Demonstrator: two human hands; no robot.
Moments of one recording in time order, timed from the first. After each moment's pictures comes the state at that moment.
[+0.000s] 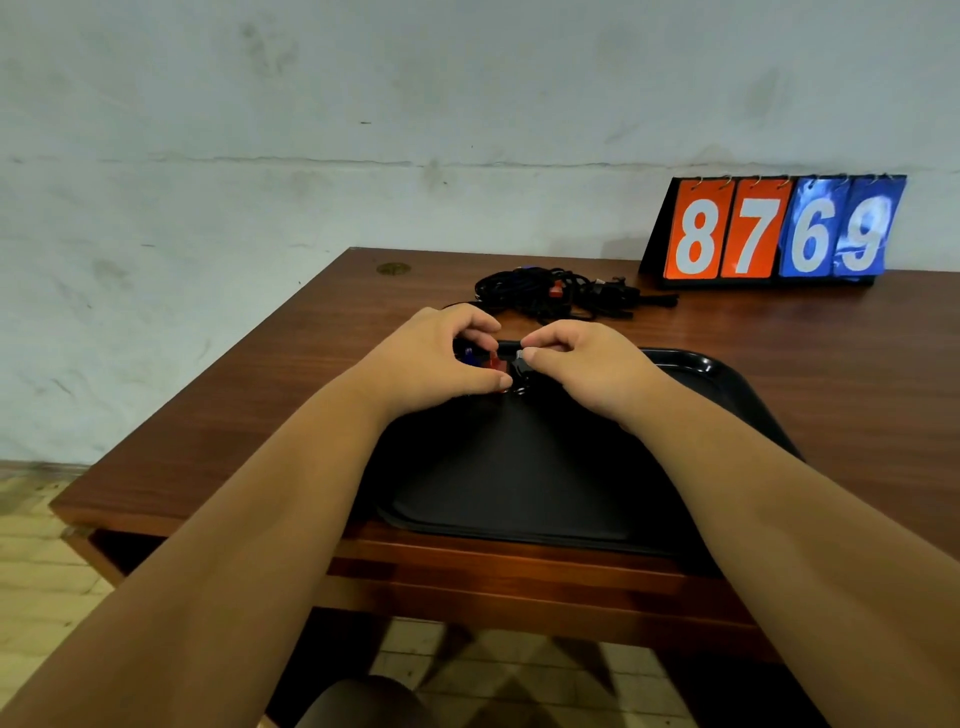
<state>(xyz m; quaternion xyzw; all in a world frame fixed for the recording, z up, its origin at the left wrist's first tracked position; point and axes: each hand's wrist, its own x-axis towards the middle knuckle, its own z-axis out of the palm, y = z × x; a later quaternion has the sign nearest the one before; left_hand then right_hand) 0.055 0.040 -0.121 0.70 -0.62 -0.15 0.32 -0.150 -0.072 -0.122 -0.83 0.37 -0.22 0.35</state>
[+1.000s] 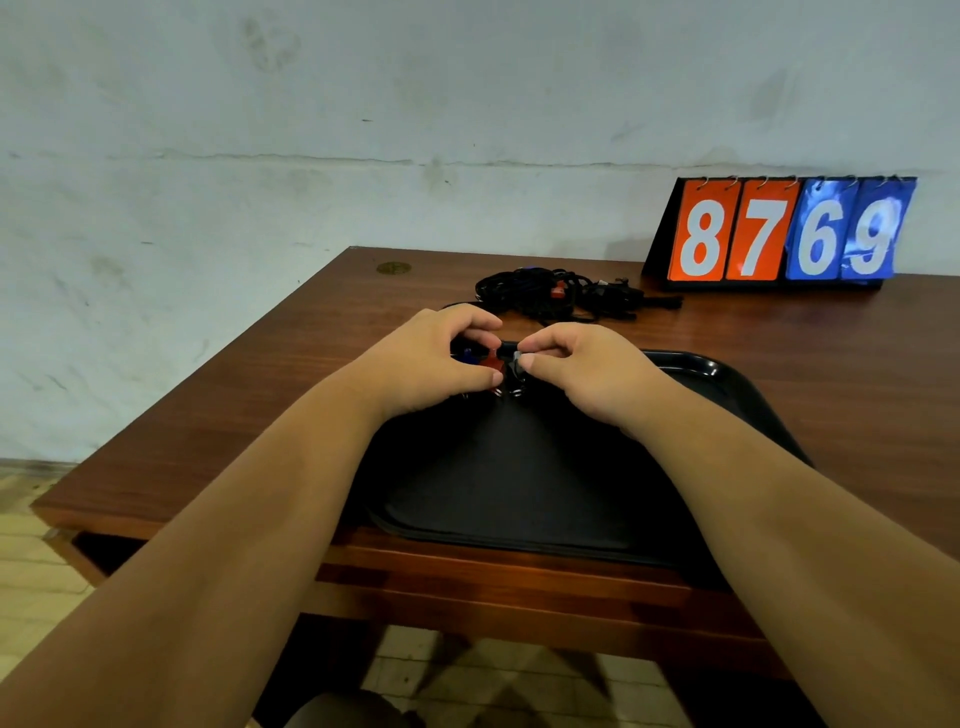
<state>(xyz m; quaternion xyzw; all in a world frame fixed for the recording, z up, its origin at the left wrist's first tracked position) 0.056 0.037 -0.119 0.69 -0.63 -0.16 0.32 -0.150 -0.073 -0.122 -0.84 0.36 -0.21 0.35</state>
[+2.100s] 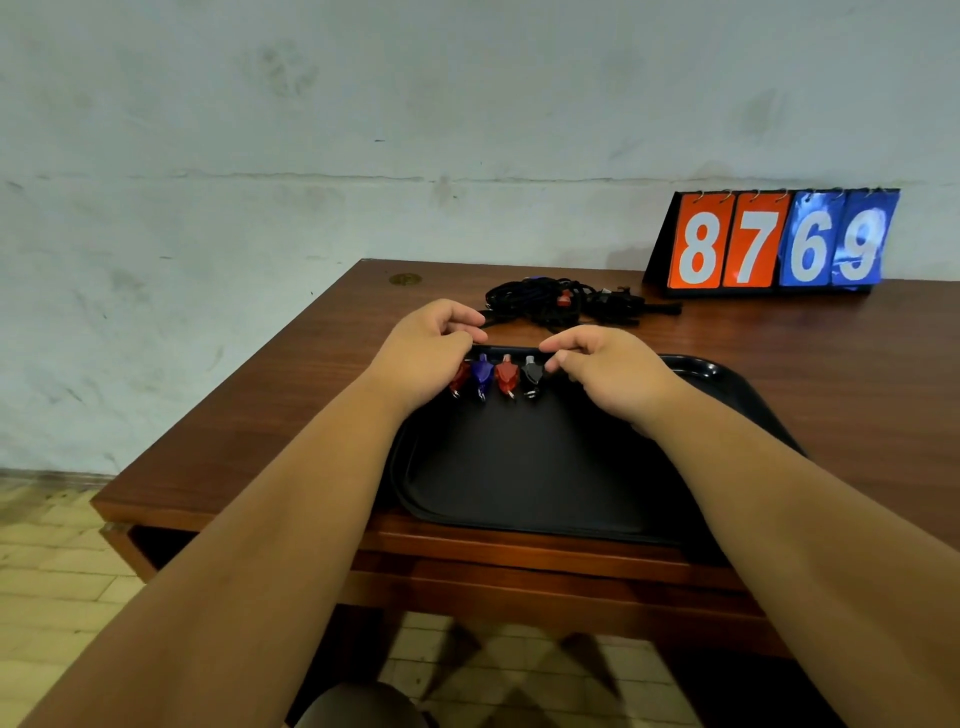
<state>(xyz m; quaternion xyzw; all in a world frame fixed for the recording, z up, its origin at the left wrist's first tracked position) 0.054 0.041 -0.117 0.71 -0.48 -0.18 0.48 -0.154 -0.067 -0.117 -0.81 0.40 -0.23 0.35</state>
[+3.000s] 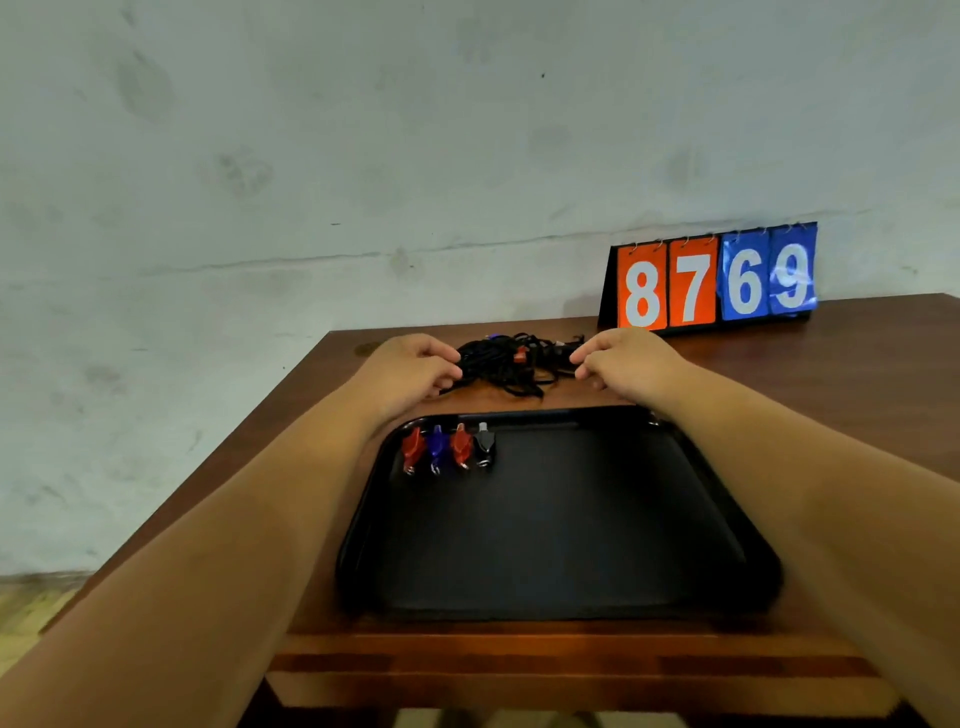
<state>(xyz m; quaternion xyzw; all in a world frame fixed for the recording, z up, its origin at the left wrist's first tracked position) 0.052 -0.009 -0.069 0.72 -0.48 -0.23 0.44 -0.203 -0.134 -0.063 -0.78 0.47 -0.24 0.34</state>
